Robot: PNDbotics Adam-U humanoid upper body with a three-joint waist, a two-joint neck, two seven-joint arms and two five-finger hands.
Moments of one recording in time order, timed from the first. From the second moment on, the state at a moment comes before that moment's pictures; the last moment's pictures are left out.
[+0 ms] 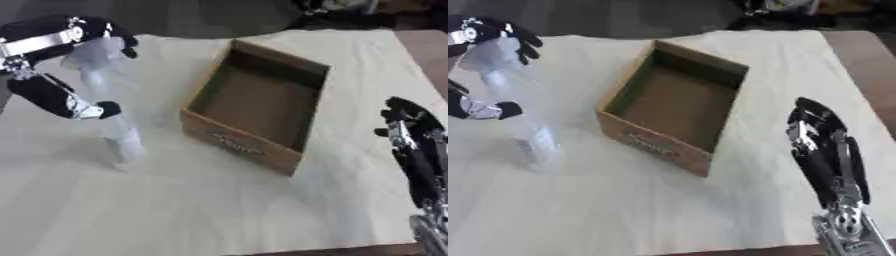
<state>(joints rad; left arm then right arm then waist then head) -0.87 0.55 -0.24 -1.59 -0.33 -0.08 -0.74 0.04 -0.36 0.04 -1.99 -0.03 -0.03 -0.40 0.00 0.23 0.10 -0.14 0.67</state>
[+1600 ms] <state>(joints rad) -0.89 0.53 -0.27 -1.56 -0.39 -0.11 -0.60 0.04 -0.34 0.04 -1.99 -0.04 -0.02 -0.40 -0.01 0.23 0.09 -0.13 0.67</state>
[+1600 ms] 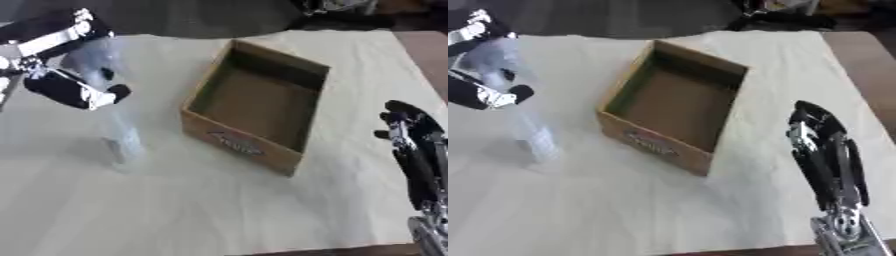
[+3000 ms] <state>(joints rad) -0.95 0.51 -0.22 -1.65 -0.41 -0.09 -0.48 0.04 -0.34 0.04 -1.99 -0.05 -0.02 -0.41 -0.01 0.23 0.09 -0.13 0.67</state>
